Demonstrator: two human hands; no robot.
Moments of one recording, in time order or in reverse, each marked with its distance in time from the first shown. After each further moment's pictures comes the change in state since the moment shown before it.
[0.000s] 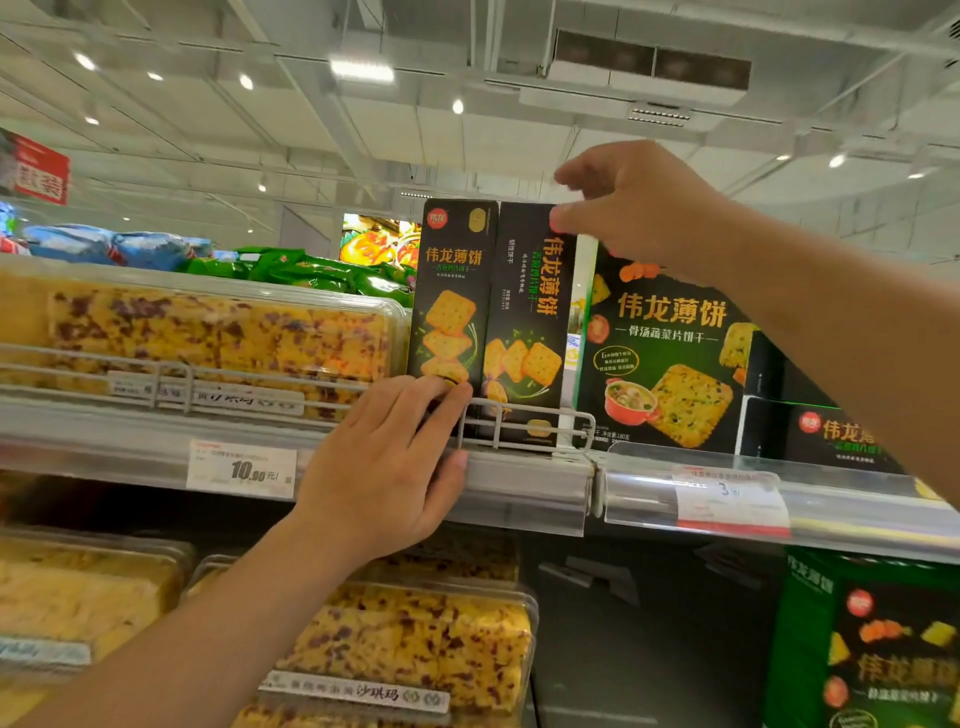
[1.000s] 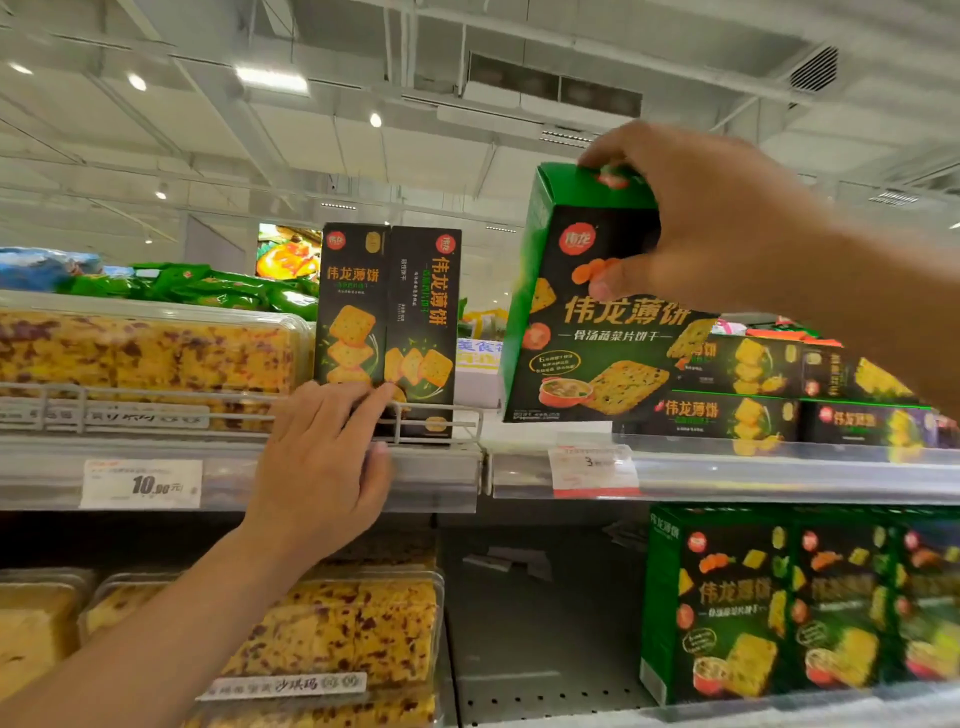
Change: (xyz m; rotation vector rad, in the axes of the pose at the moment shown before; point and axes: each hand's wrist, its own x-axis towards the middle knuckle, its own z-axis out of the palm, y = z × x) left_hand 0.012 0.033 -0.007 -0.147 0.011 -0.125; right_hand -0.113 -0.021 -0.115 -0.622 0.062 -0.160
